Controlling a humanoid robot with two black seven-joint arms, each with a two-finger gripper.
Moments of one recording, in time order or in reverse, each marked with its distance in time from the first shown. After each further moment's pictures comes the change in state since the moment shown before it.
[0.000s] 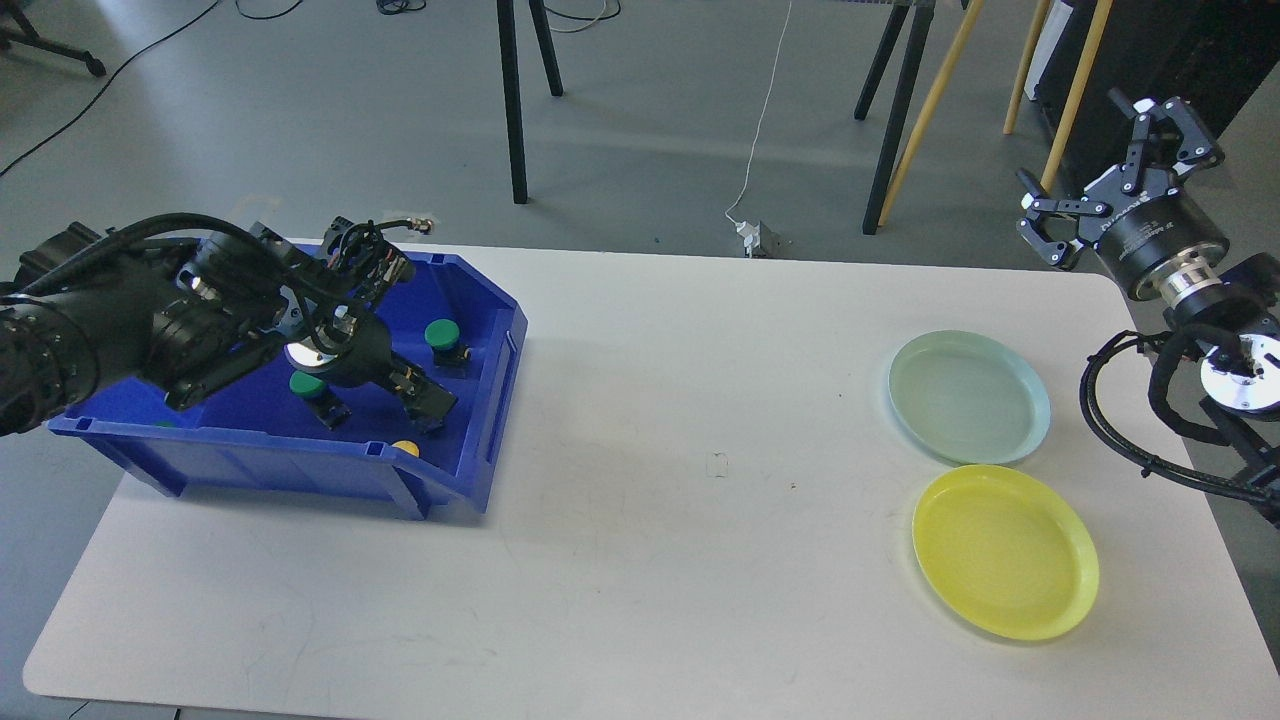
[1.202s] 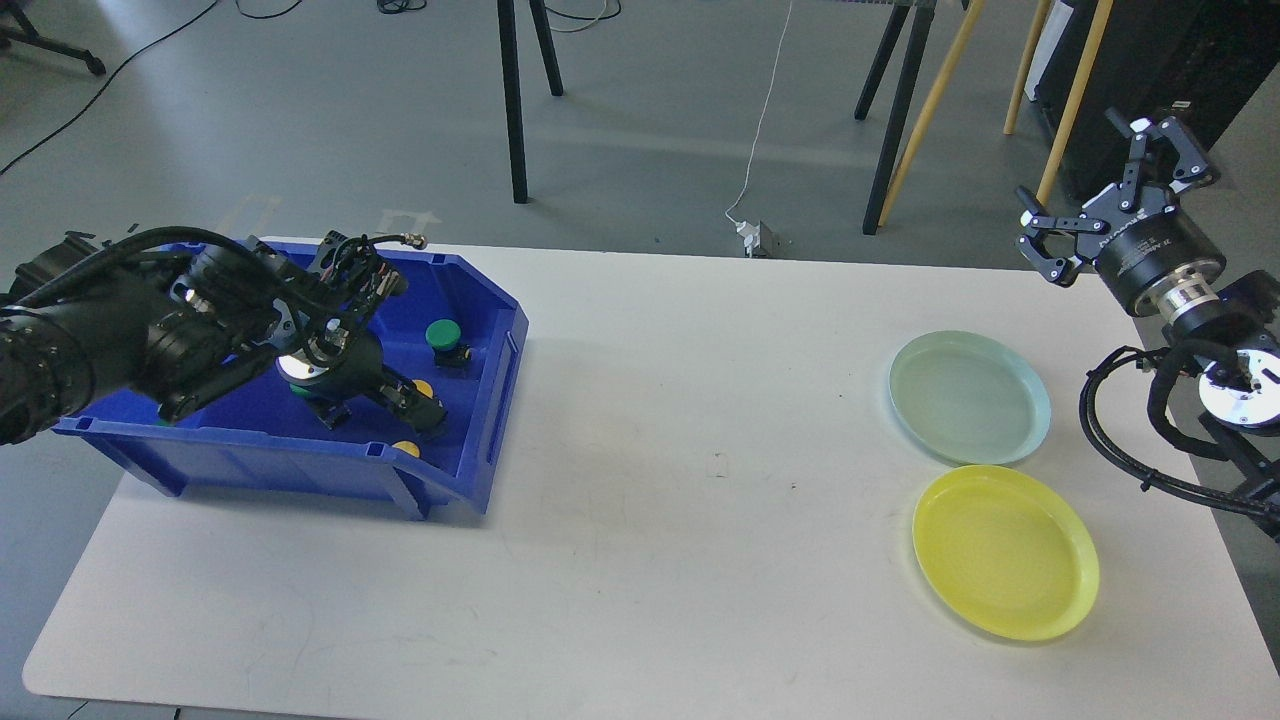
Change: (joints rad) left arm 0.024 0.011 -0.001 -0.001 0.016 0.000 0.000; right arm -0.028 0.001 0.002 0.000 0.000 0.000 0.000
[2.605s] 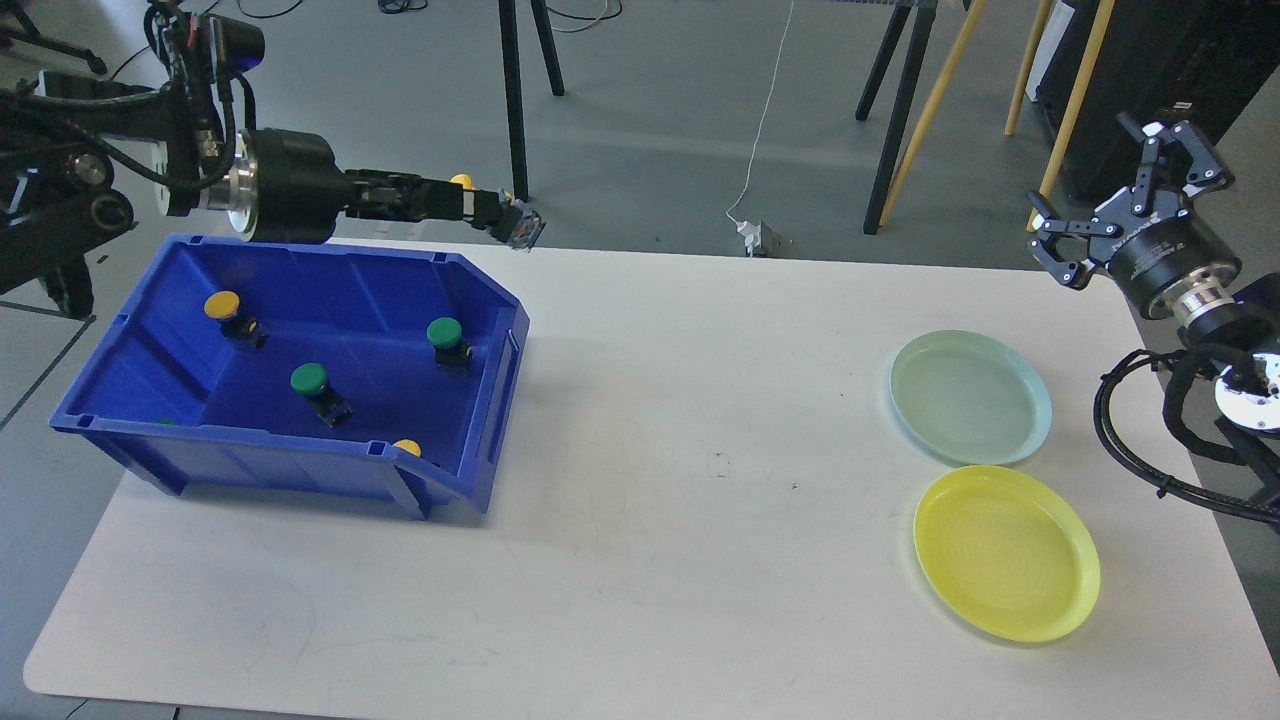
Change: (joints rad) left arm -0.042 0.352 -0.611 -0.577 -0.453 0.000 0.000; right arm -0.022 -0.084 0.015 0.098 -0.057 0.000 -0.001
